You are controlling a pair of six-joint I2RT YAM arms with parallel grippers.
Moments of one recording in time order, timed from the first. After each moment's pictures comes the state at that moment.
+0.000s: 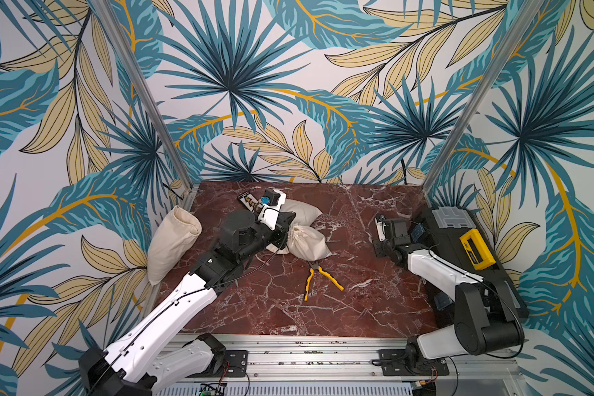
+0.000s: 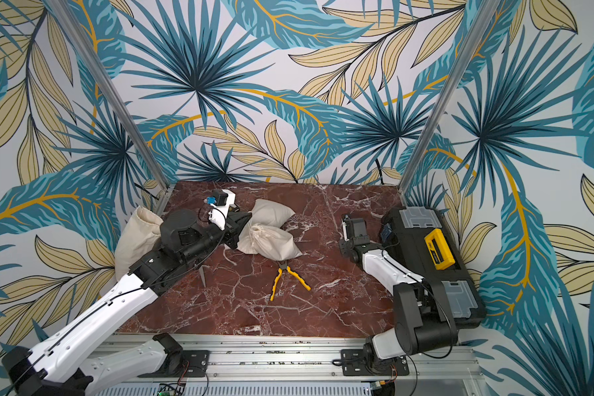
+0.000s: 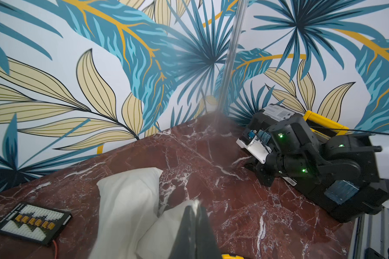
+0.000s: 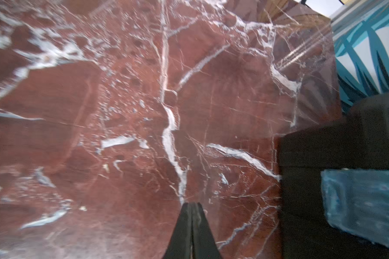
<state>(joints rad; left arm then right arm) -0.59 1.09 1.05 -0.15 0.14 -0.12 0.33 1.44 0.82 -0.17 0.22 -0.15</state>
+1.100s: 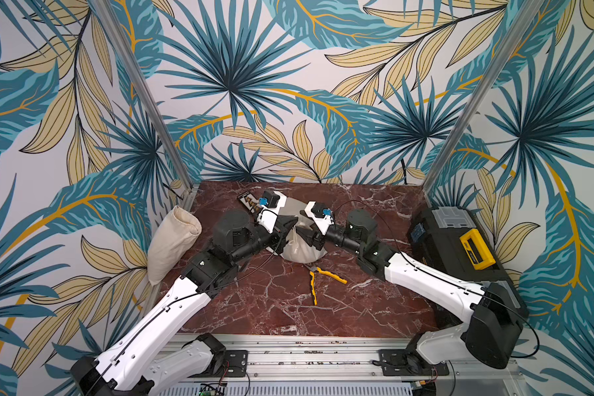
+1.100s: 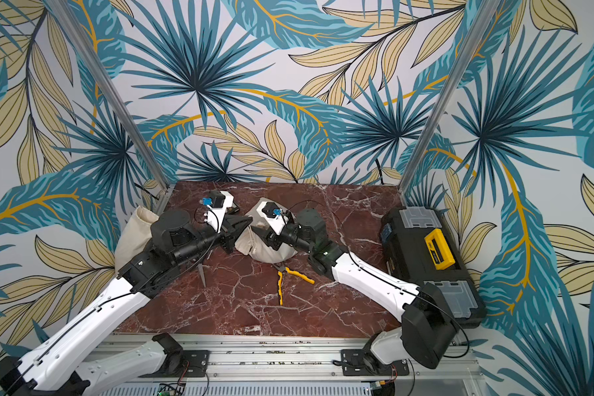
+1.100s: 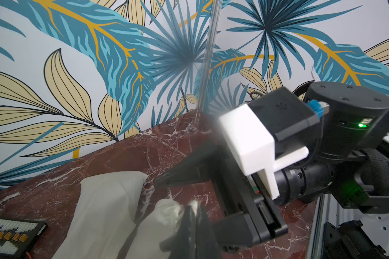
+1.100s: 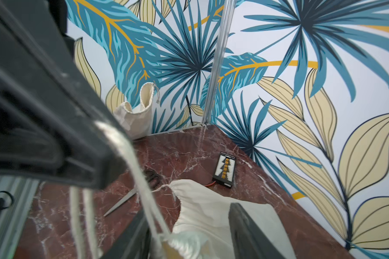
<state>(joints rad) -0.60 1.02 1.10 -0.24 0.25 -0.13 0.87 1.44 1.06 0.30 -0.27 -0.19</state>
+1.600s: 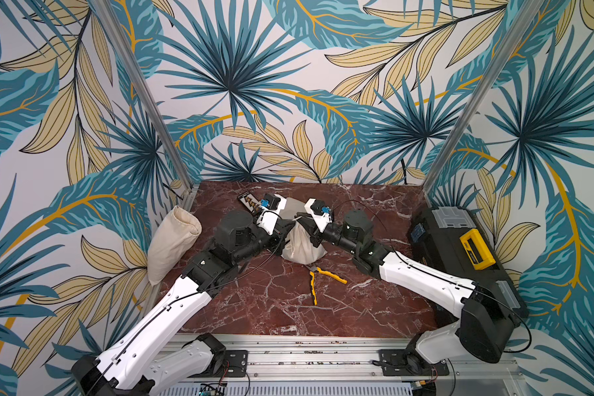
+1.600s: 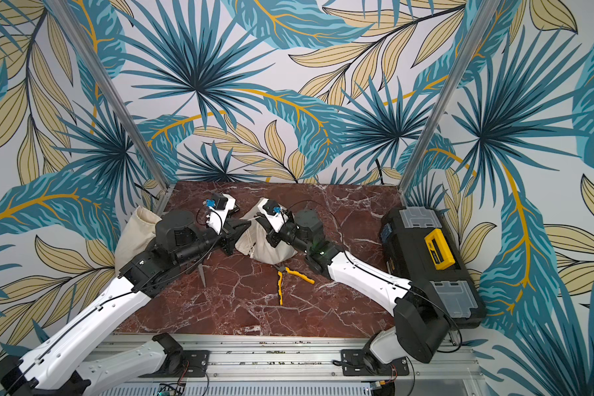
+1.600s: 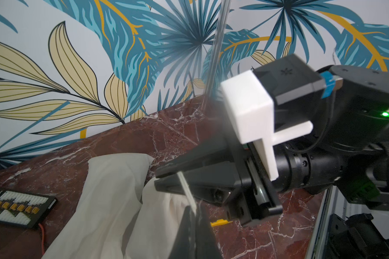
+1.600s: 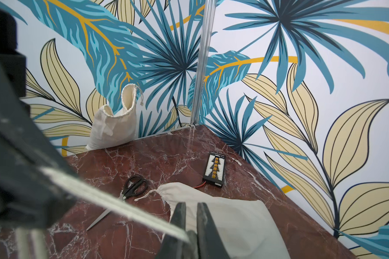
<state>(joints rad) -0.60 1.02 1.09 -0.34 0.21 -0.13 0.84 1.48 1.00 0.41 -0.21 -0.14</state>
